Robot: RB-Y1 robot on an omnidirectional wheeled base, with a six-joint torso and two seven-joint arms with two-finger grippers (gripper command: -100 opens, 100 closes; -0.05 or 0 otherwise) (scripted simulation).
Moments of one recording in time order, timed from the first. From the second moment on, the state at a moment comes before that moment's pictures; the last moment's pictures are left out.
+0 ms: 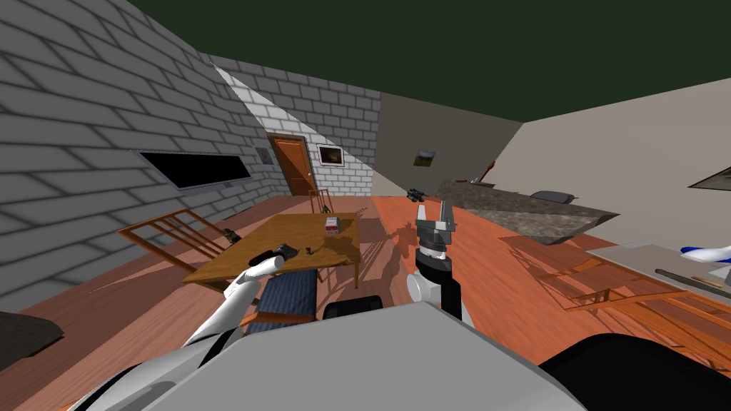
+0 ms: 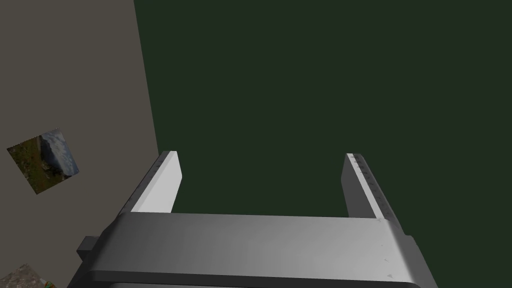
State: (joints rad) left arm -0.26 0.38 0.24 -0.91 0.49 0.31 0.58; right arm 0.51 0.03 0.03 -2.38 -0.05 -0.61 0.05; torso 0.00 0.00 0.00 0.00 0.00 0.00
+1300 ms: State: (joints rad) left arm -0.44 0.40 0.25 -0.60 0.54 0.57 0.68; right arm 0.51 0.03 0.03 -2.38 -0.05 -0.61 0.05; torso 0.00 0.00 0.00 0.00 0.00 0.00
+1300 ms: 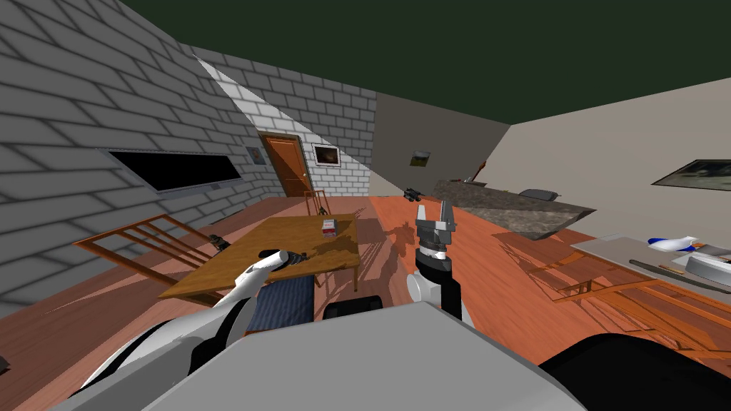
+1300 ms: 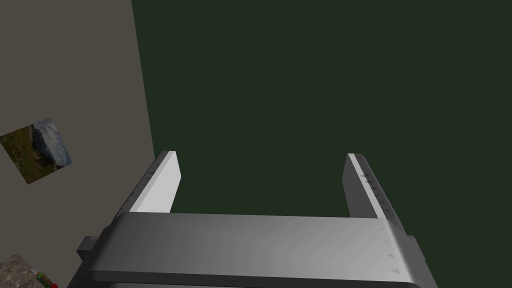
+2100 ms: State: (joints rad) left arm -0.51 0.42 0.24 -0.48 0.57 0.67 0.72; right arm 0.51 0.03 0.03 -2.38 -0.05 -0.61 0.05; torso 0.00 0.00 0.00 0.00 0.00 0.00
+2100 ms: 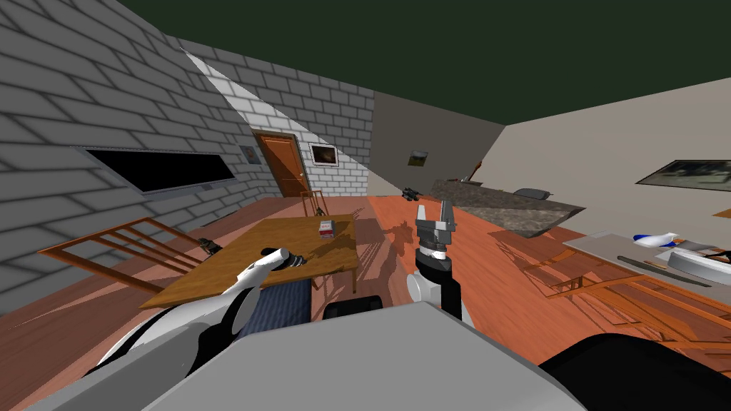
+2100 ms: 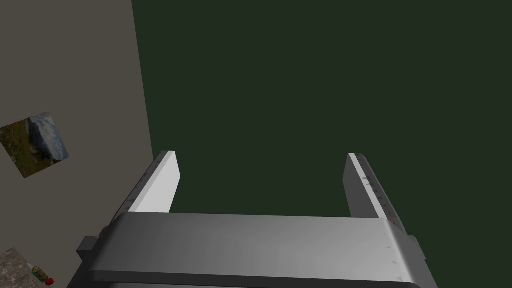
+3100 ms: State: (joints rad) left arm -0.50 0.39 0.25 -0.45 0.57 0.62 0.70; right arm 0.51 0.03 0.03 -2.38 -0.05 -0.61 0.05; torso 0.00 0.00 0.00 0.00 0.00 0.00
